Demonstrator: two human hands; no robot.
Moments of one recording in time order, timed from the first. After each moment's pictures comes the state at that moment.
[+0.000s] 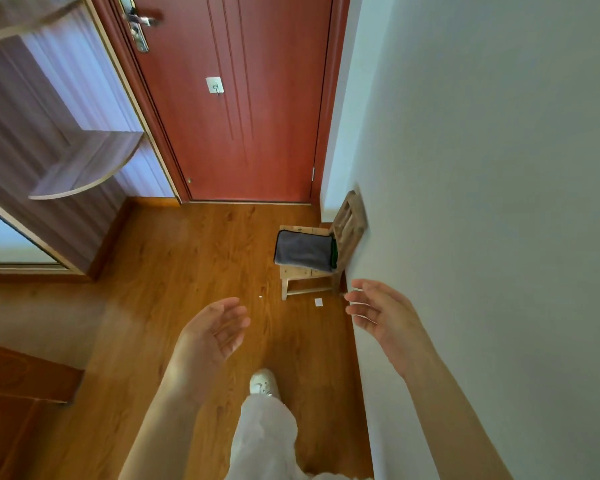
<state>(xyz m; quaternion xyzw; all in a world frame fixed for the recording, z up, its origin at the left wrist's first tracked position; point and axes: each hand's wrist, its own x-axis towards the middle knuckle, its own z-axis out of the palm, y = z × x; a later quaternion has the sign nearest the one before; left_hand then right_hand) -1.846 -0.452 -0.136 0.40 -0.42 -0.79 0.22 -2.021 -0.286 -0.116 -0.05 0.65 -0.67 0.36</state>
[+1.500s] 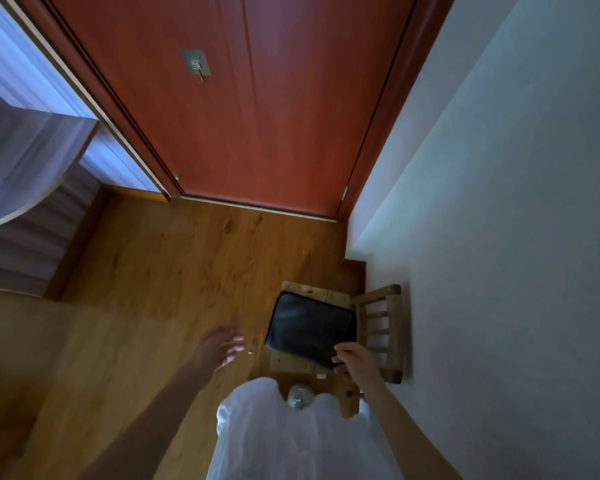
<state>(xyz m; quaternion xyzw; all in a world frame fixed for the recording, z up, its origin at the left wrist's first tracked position) -2.249 -0.817 -0.352 0.59 -0.36 -0.72 0.04 -2.442 -0.617 -0.383 -0.03 0.79 -0.35 0.50</state>
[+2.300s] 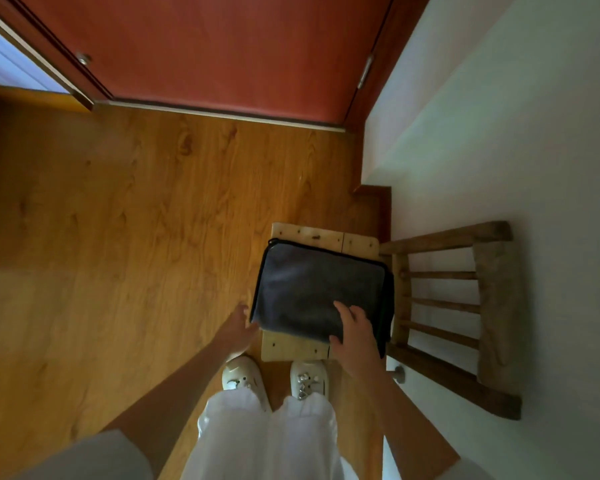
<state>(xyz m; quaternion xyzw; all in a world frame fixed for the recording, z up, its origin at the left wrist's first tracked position) -2.296 -0.814 -0.702 0.51 -0.64 -0.51 -0.27 -2.436 -0.640 -0.698 -0.23 0.87 -0.09 0.42</state>
